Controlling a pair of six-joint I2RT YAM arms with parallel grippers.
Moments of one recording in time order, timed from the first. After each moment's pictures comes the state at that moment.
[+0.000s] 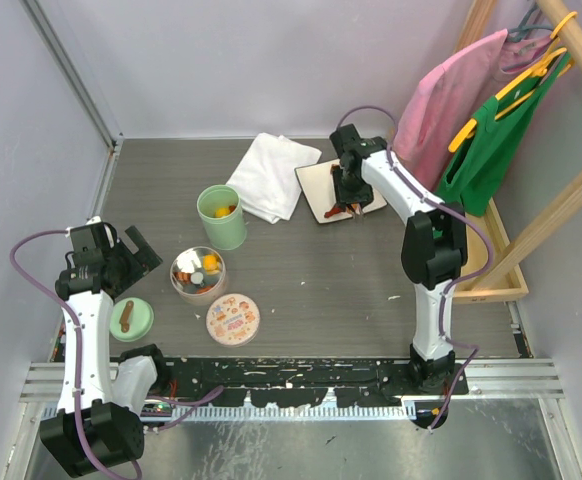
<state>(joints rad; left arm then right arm) 0.27 0.85 0.81 -0.85 0.09 -0.43 0.37 2.05 1.85 -1.01 0.19 0.23</state>
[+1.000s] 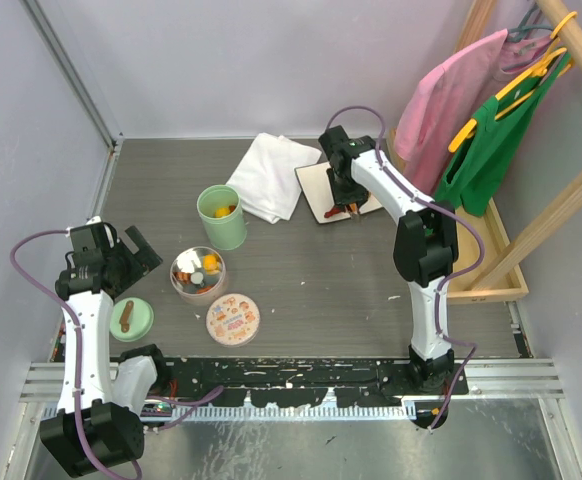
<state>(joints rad) 0.27 0.85 0.81 -0.85 0.09 -0.43 0.42 2.11 1.93 -1.08 0.29 0.19</state>
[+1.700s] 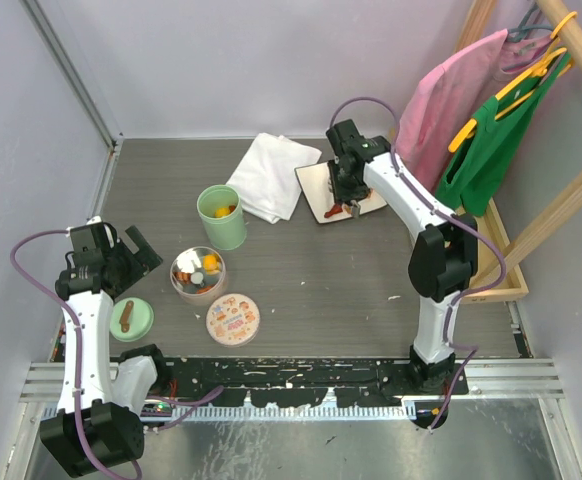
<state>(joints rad) 0.27 0.85 0.81 -0.85 0.09 -0.43 0.42 1.95 1.84 -1.00 0.20 0.22</state>
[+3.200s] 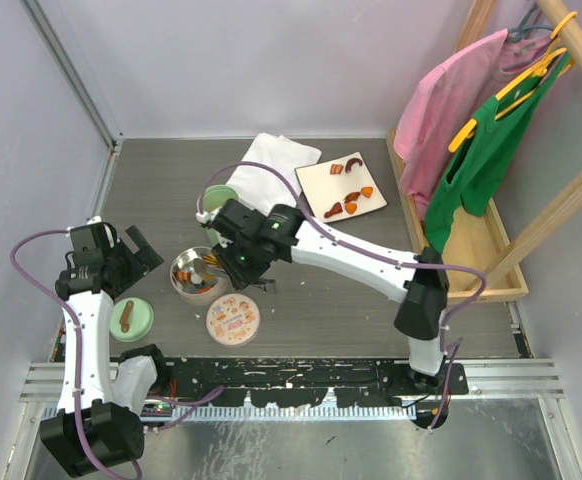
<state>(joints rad) 0.27 0.85 0.81 -0.85 0.10 -0.43 1.10 1.83 1.80 -0.99 -0.07 0.33</state>
